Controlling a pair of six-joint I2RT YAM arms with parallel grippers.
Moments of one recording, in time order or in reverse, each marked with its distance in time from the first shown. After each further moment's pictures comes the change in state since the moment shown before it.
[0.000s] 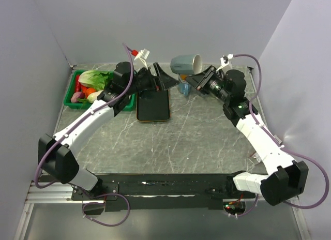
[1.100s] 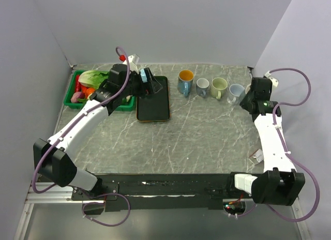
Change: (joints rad) left arm 0.066 -0.051 -0.002 -0.391 -0.308 0.226; right arm -0.418 -0.040 0.045 -0.714 0.599 -0.491
